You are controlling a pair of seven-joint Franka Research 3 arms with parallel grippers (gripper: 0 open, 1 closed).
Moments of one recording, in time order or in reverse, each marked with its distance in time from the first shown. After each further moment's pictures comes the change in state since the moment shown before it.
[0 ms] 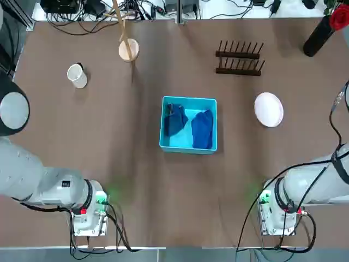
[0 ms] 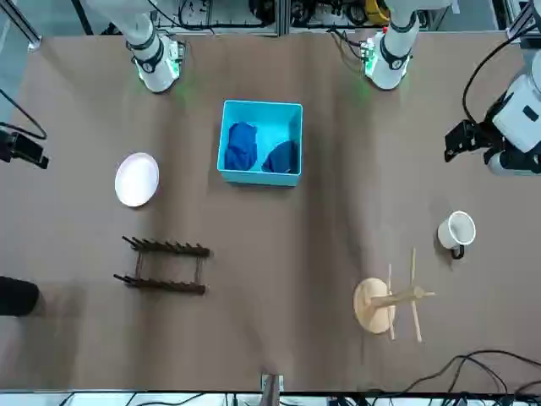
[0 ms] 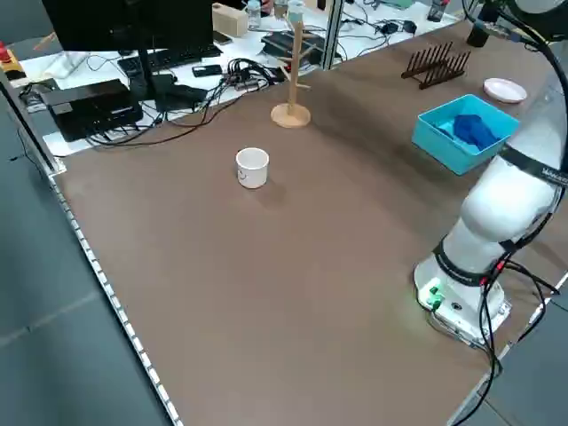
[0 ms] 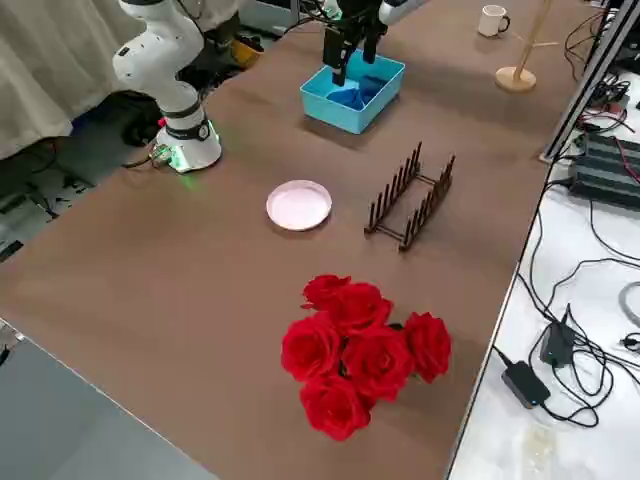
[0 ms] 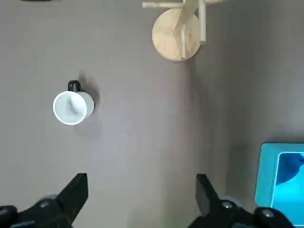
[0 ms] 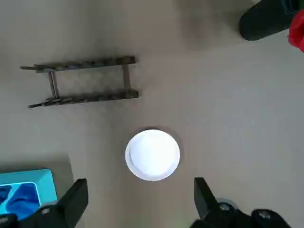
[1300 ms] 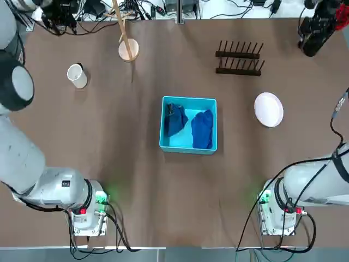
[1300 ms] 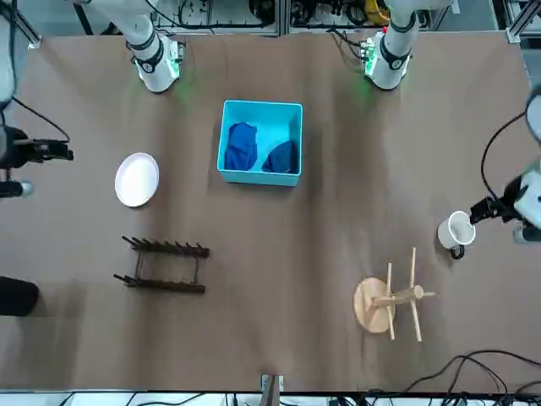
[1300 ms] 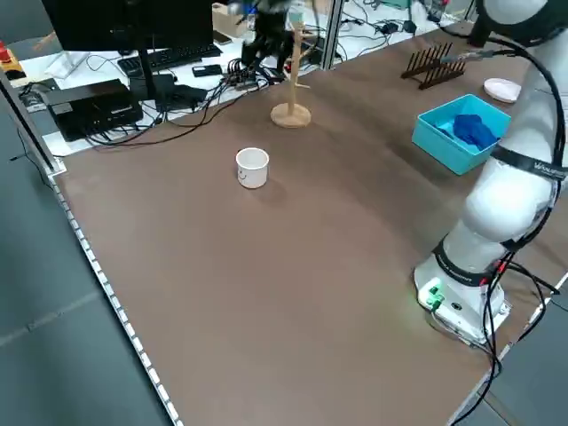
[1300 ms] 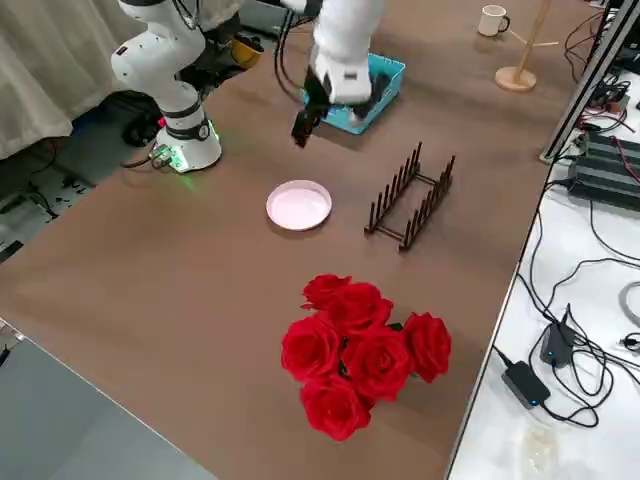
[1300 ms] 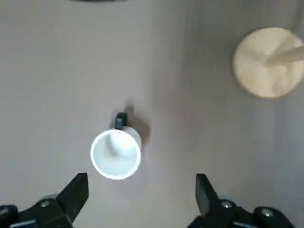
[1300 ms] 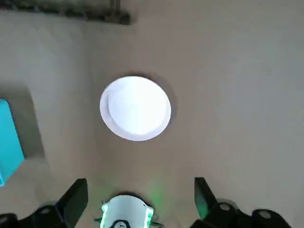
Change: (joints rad) left arm 0.010 0.203 0.300 -0.268 -0.058 0.546 0.226; right arm -0.103 0.007 -0.005 -0.363 0.001 0.063 -0.341
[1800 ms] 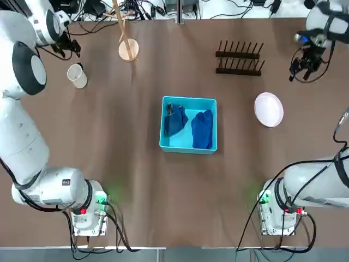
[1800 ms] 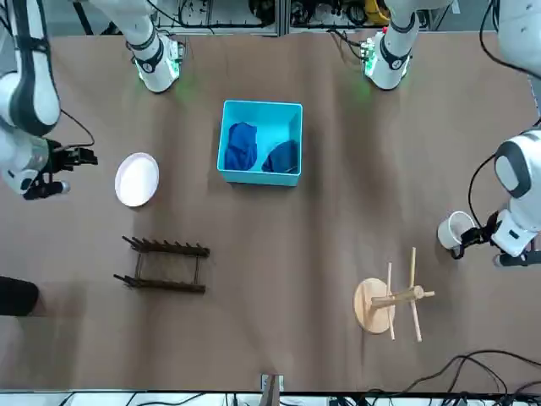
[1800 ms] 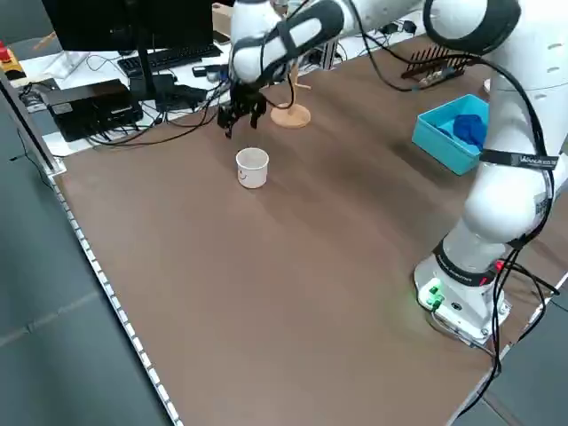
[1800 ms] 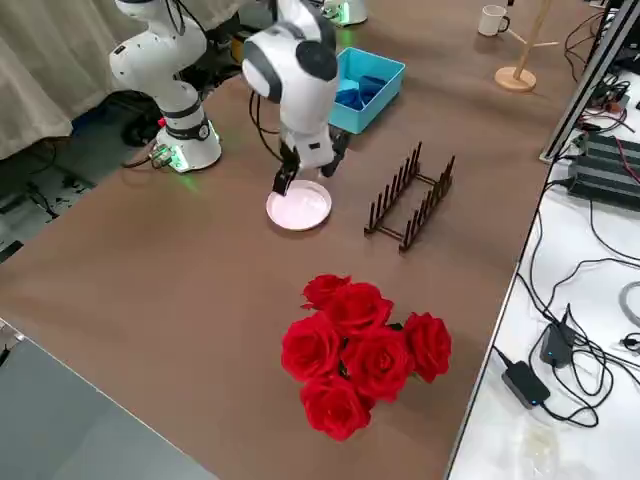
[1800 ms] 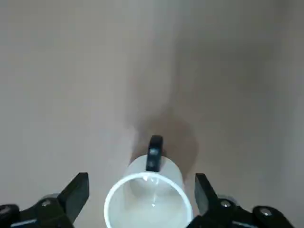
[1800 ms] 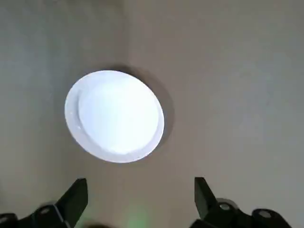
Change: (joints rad) left arm 0.040 0.202 0.031 -0.099 -0.010 0.319 0.058; right arm -0.068 -0.078 -0.003 -0.448 0.000 0.456 -0.118
